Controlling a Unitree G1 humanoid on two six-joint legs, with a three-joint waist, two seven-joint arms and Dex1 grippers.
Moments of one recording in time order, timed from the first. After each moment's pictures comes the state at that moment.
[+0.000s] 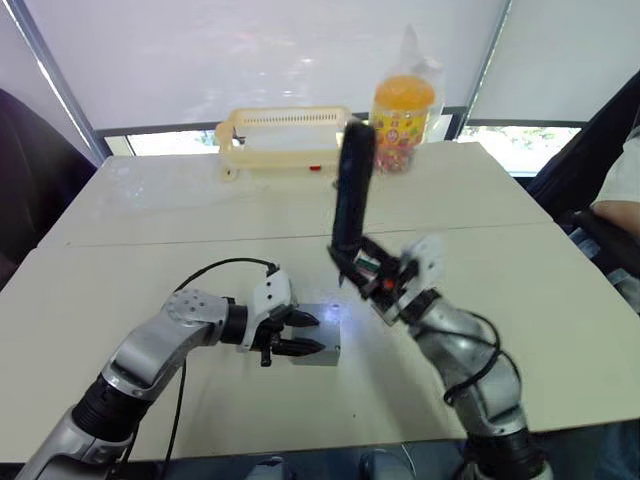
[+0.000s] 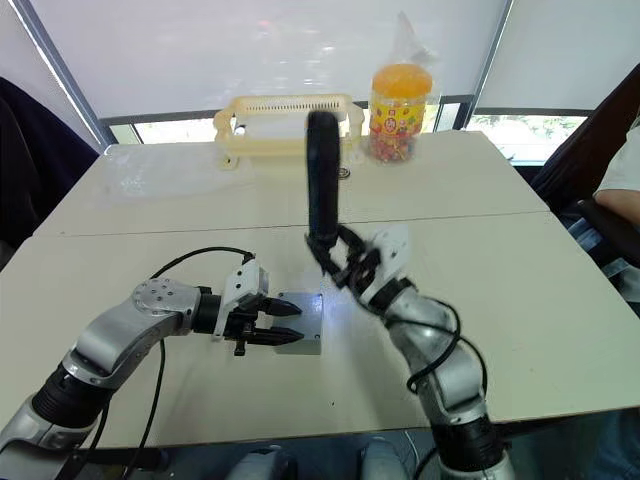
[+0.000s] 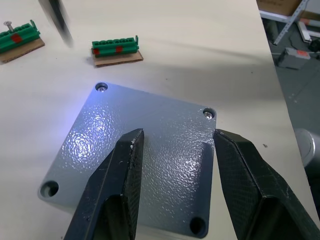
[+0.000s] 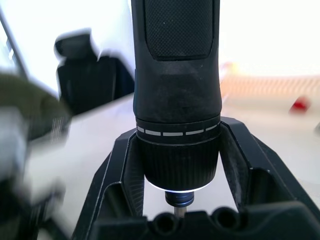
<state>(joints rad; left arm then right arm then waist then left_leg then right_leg) -0.42 0.66 -0.28 -0.32 -0.40 0.67 -1.02 -0.34 -0.21 0.04 -0.50 0.43 0.42 0.35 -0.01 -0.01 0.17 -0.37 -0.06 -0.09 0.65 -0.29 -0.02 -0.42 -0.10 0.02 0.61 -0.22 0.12</state>
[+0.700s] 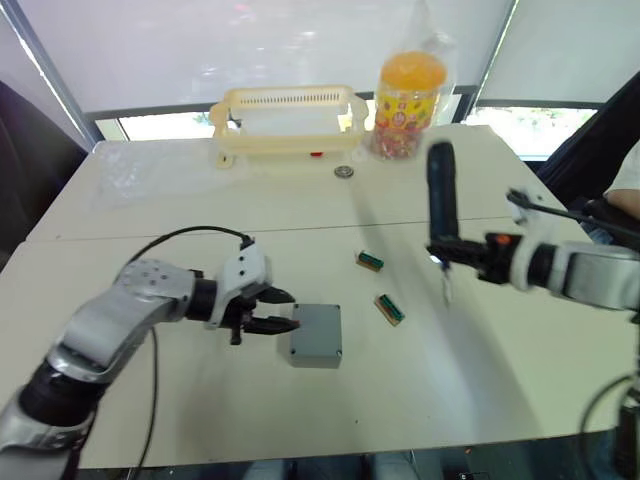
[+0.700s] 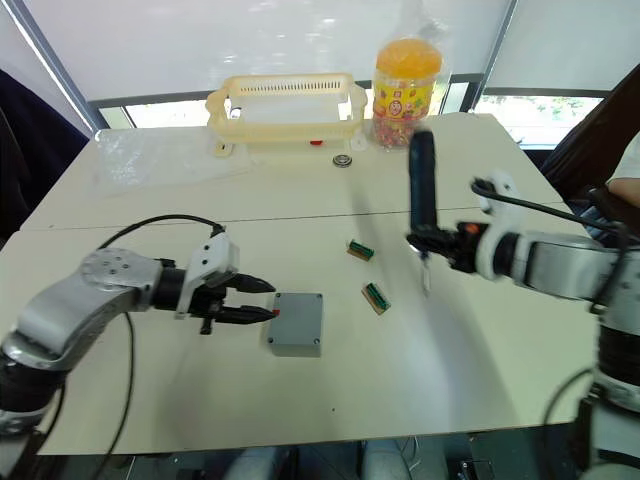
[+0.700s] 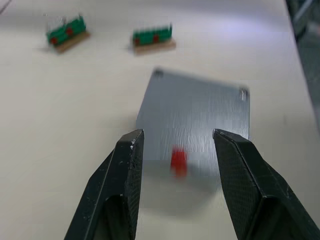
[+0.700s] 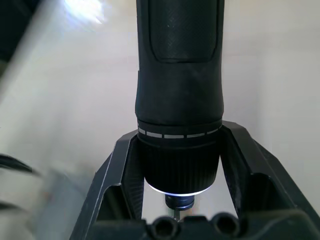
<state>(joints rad) -0.47 0.89 -0.16 -0.45 -0.48 0.74 -1.10 -0.50 -0.98 -0.34 -0.10 1.58 1.42 -0.16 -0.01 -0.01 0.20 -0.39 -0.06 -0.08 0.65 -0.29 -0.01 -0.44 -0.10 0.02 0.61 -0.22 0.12</state>
